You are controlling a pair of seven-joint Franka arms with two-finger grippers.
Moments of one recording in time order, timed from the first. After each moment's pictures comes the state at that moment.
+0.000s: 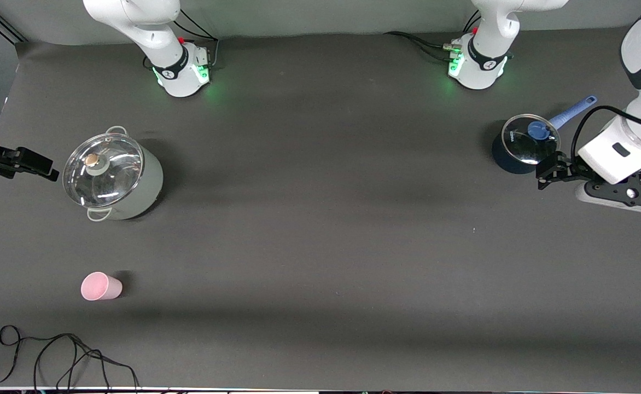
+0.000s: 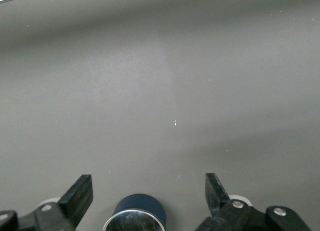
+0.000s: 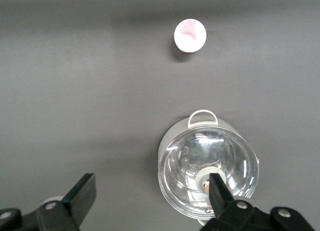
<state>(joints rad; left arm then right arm) -0.10 0.08 -0.01 -1.63 0.03 1.76 0.12 -0.05 0.02 -0.03 -1.61 0.00 1.62 0.02</state>
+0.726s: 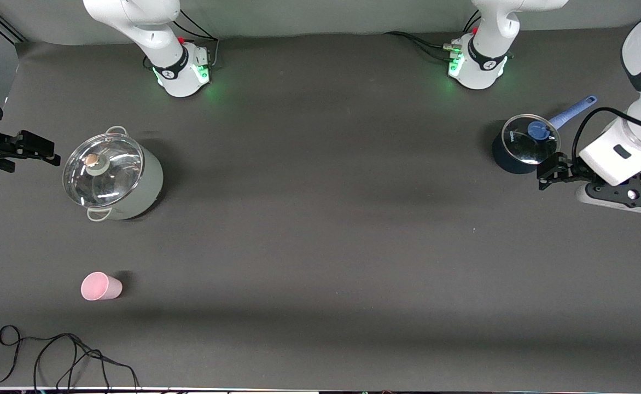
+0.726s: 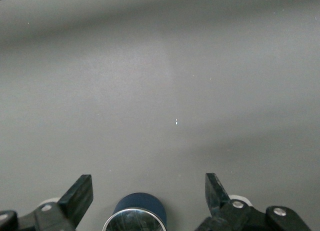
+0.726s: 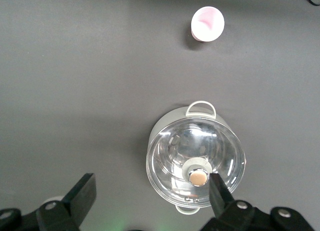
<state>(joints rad) -0.10 0.08 -0.01 -1.63 0.03 1.76 0.12 -0.05 0.01 -0.03 -1.61 0.00 1.55 -0.19</state>
